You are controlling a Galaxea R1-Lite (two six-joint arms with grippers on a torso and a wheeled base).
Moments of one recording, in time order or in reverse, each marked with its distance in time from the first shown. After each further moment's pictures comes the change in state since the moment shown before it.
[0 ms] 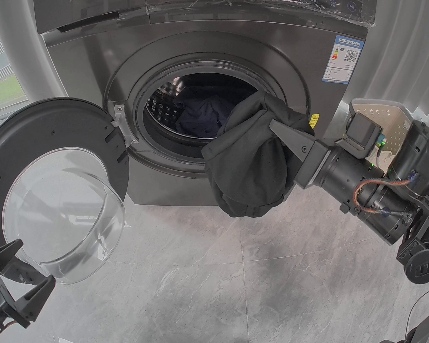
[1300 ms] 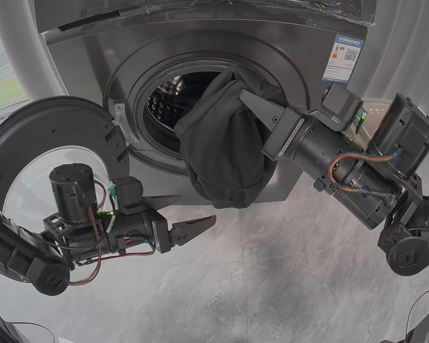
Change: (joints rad) left arm -0.460 1.228 -0.346 -0.739 -0.040 -0.139; right arm 0.055 0.088 -0.183 0.000 0.009 0.029
